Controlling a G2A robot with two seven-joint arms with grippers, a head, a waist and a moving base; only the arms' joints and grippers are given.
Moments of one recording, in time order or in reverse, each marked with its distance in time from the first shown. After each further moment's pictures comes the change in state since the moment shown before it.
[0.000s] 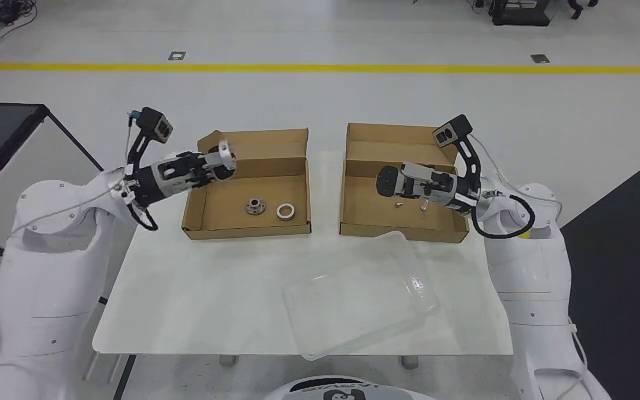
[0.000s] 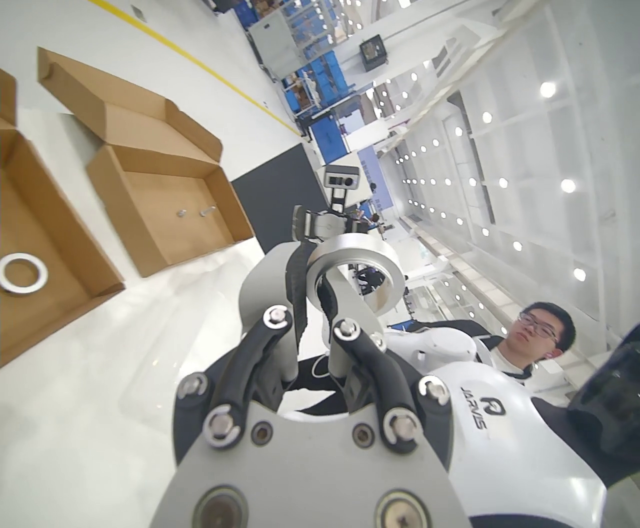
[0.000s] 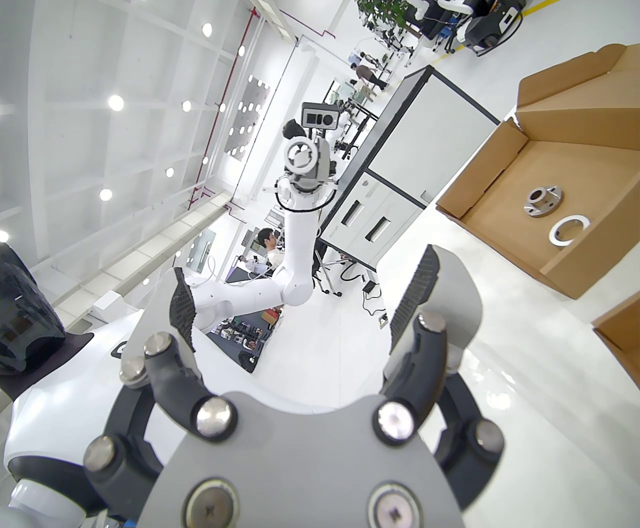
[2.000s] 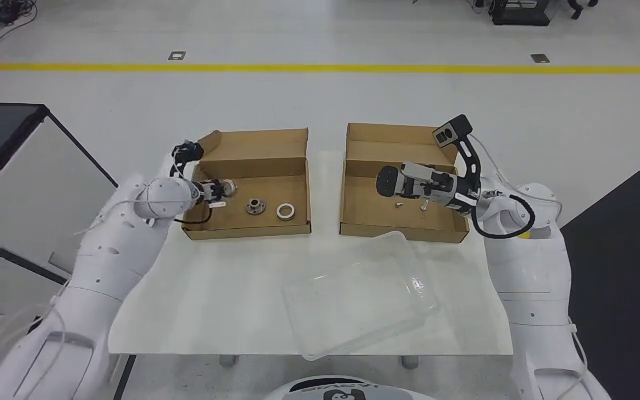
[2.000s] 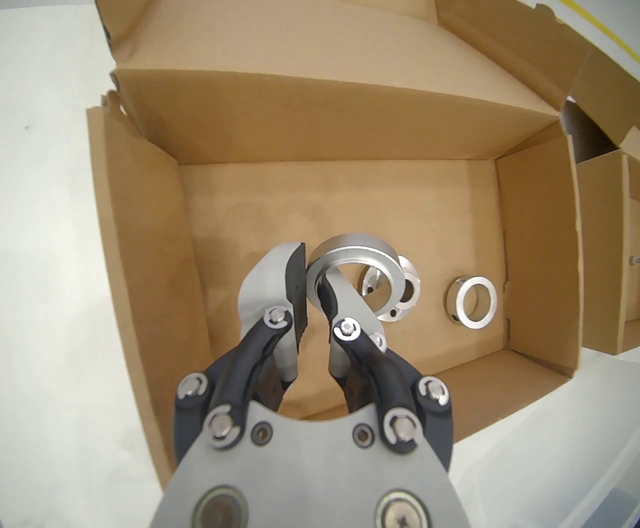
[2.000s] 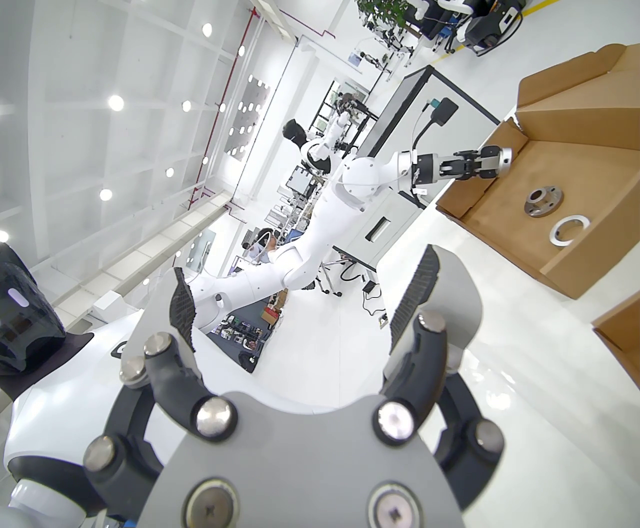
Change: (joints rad) left arm -0.313 -0.056 0.517 0.545 0.969 0.056 0.253; right arm 0.000 0.000 0.000 0.000 0.000 0.000 0.000
